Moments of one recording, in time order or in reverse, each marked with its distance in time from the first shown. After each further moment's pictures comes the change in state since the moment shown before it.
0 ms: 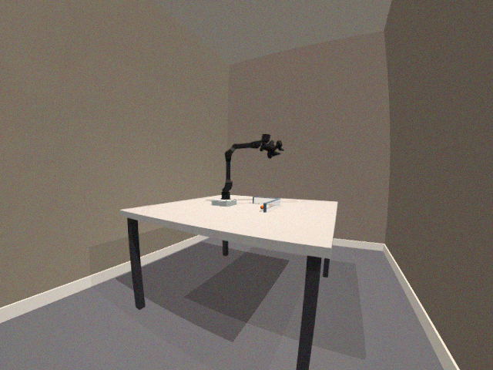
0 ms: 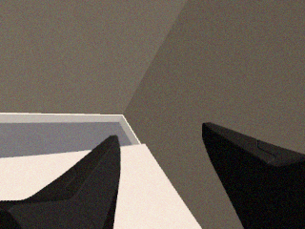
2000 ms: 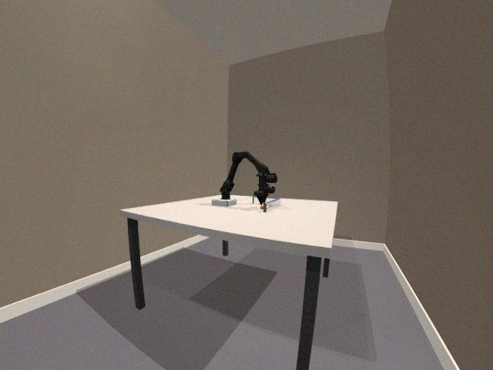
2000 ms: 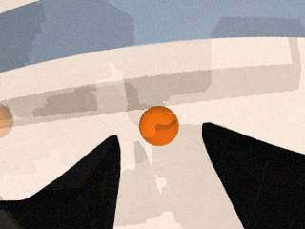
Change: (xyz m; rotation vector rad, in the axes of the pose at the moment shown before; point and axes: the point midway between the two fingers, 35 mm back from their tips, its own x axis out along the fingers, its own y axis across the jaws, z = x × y) arm -0.212 0.078 -0.472 1.246 1.488 -0.271
